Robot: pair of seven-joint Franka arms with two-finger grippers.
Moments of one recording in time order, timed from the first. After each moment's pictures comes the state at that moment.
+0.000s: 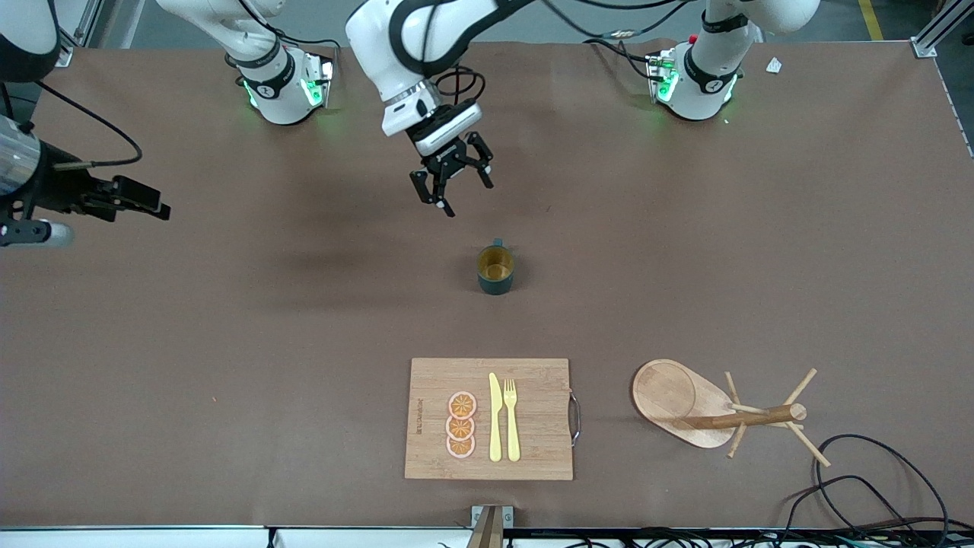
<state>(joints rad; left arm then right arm) -0.93 0.60 -0.29 -1.28 0.85 1.58 -2.09 -0.04 0.02 0.01 -1.70 0.16 1.60 0.05</state>
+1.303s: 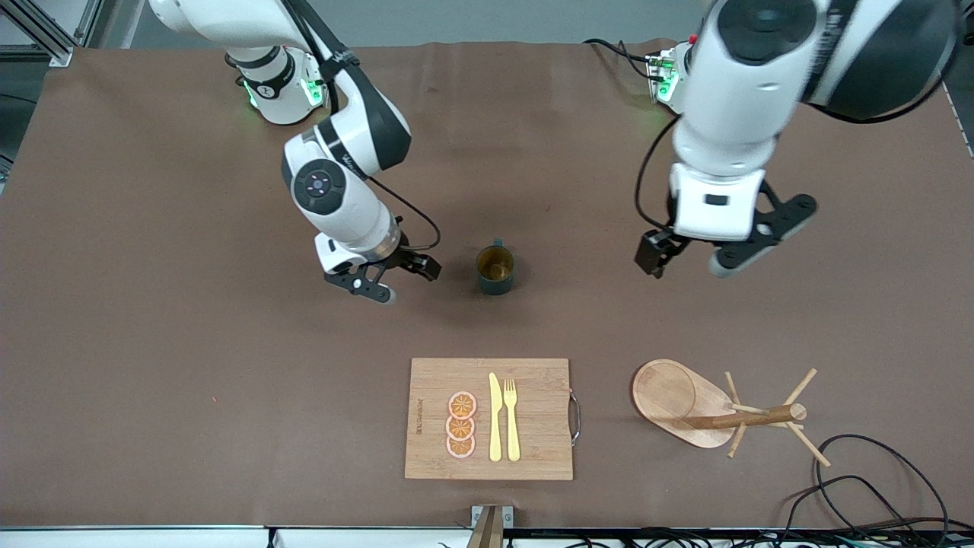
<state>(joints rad) -0.22 0.29 -0.29 -1.28 0.22 1.63 -1.02 0.56 0.40 0.02 -1.79 0.18 2.23 0.86</state>
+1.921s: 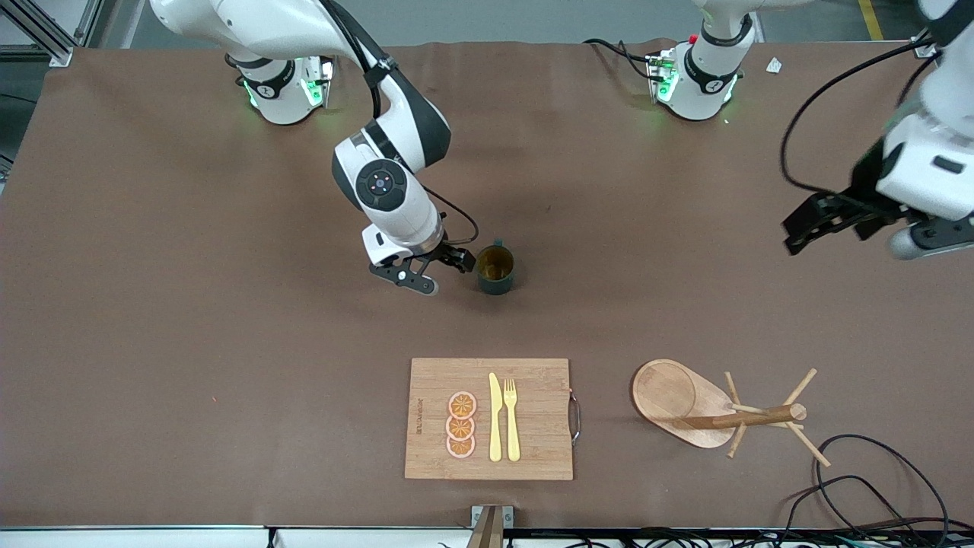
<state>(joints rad) 0.06 0.11 -0.24 -1.40 0.09 1.61 -0.30 0.66 0.50 0.02 -1.72 0.17 2.24 0.96</state>
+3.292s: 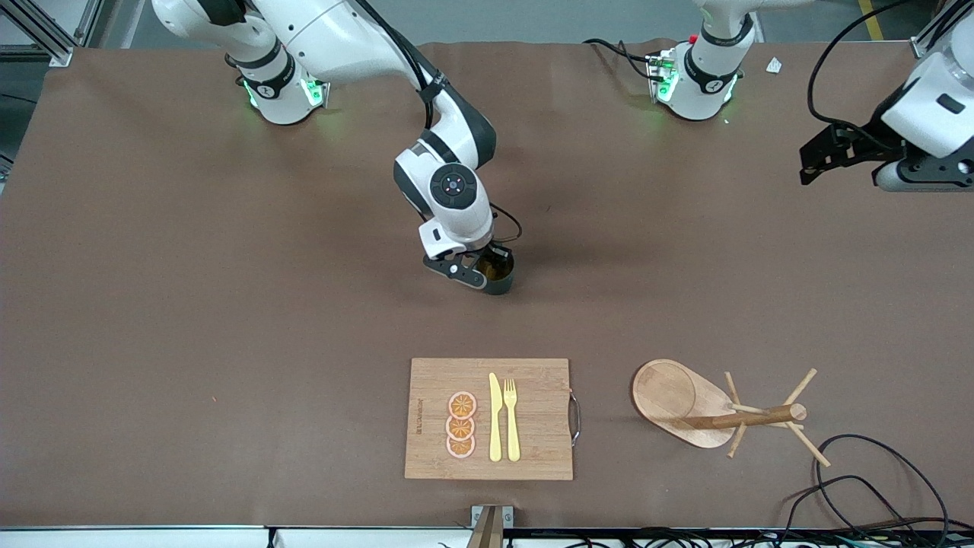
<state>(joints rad) 0.03 -0.05 -0.15 -1.58 0.01 1.51 -0.07 0.78 0.66 0.01 -1.61 0.13 2.29 1.14</state>
